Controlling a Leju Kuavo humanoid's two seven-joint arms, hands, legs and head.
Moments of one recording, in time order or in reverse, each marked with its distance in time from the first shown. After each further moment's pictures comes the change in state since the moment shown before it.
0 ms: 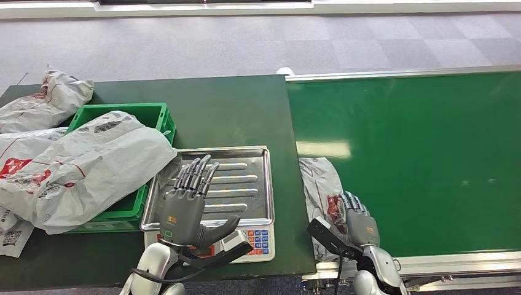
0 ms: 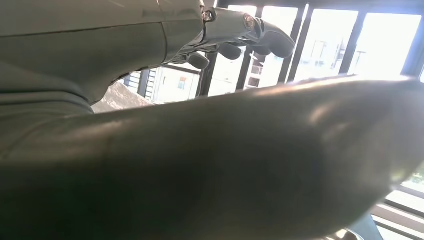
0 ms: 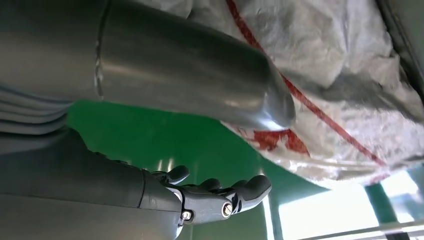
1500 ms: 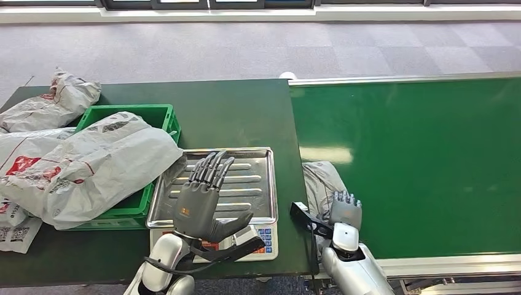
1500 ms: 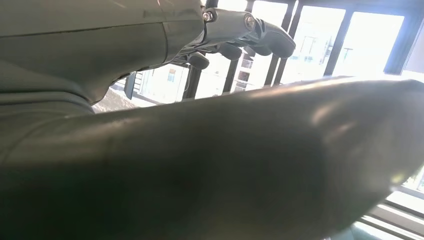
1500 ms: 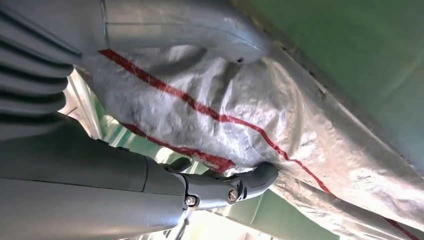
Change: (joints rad) left arm -0.068 -0.019 -0.056 0.033 0.043 -0.057 0.014; right arm -0.256 0.083 0.152 0.396 0.331 0.154 0.579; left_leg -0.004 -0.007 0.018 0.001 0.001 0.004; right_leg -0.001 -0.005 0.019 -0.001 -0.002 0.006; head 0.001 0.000
